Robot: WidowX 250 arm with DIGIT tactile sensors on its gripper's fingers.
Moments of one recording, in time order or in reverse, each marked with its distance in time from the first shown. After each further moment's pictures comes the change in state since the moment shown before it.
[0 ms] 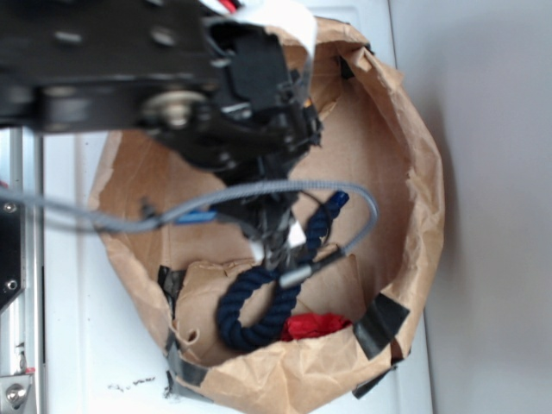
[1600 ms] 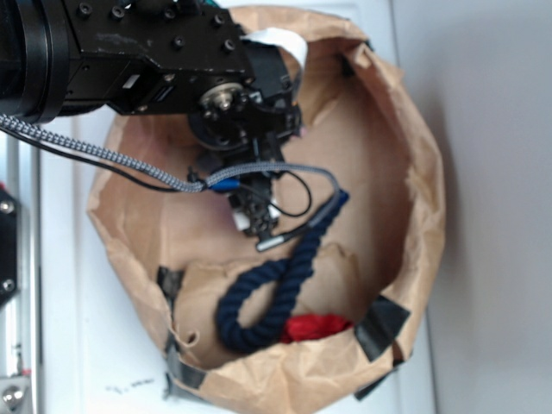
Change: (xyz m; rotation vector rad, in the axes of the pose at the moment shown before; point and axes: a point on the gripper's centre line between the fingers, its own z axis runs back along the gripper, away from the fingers) arm -0.009 0.027 -0.052 0.036 0.100 -0.077
